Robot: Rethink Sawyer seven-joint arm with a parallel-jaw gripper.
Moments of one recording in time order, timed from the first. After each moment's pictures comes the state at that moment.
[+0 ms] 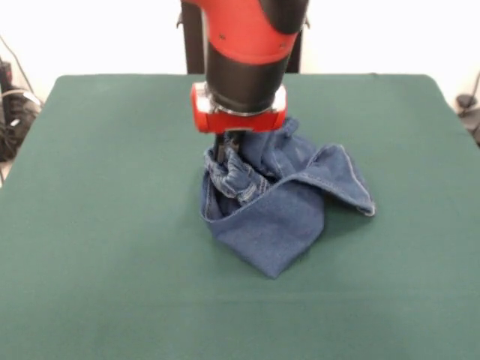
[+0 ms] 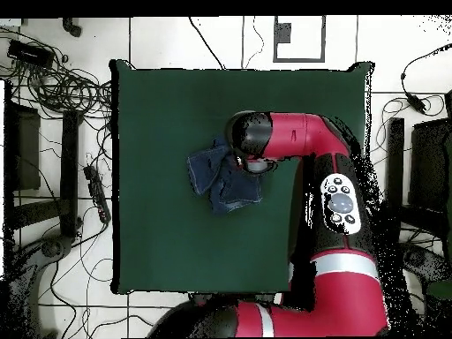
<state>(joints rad) -0.24 -0.45 0.09 1.21 -0.30 1.02 1.57</state>
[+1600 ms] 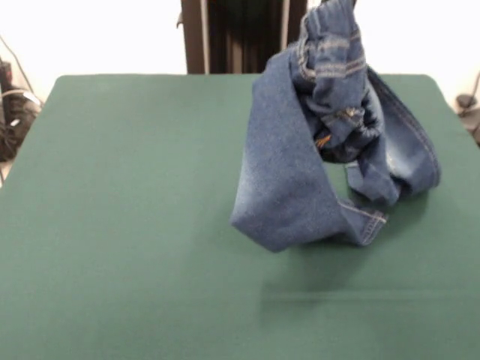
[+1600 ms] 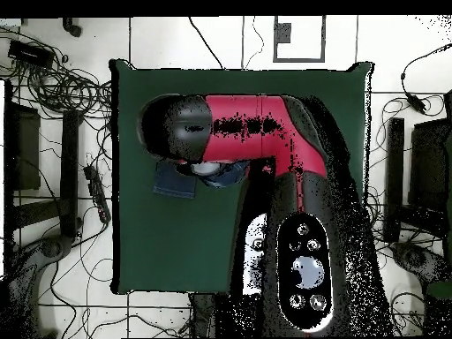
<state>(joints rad) -0.09 -0.78 0.07 1.28 -0.18 1.15 1.57</state>
